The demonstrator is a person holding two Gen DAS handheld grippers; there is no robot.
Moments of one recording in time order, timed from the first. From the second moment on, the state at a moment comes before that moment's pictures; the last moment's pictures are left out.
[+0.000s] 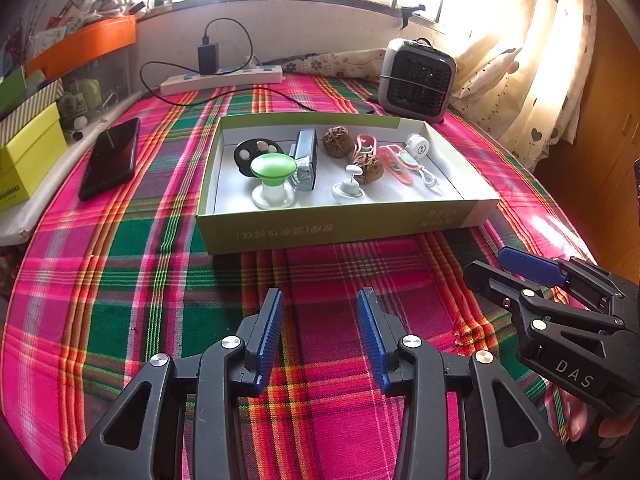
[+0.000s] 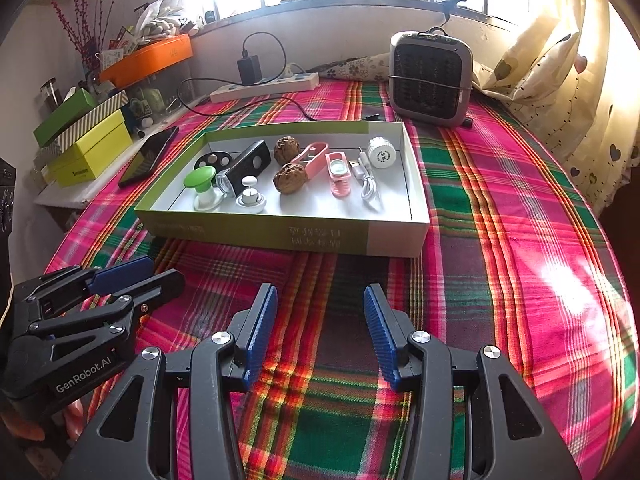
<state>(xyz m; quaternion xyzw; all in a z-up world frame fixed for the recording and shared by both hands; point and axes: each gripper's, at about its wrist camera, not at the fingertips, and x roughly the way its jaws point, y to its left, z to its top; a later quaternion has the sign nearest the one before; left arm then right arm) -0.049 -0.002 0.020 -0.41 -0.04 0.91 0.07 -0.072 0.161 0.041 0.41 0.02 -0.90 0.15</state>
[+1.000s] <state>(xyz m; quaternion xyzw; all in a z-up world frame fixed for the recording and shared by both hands) -0.033 0.016 0.007 -0.40 0.01 0.92 0.02 -0.054 0.162 0.023 0.41 0.02 -0.90 0.13</state>
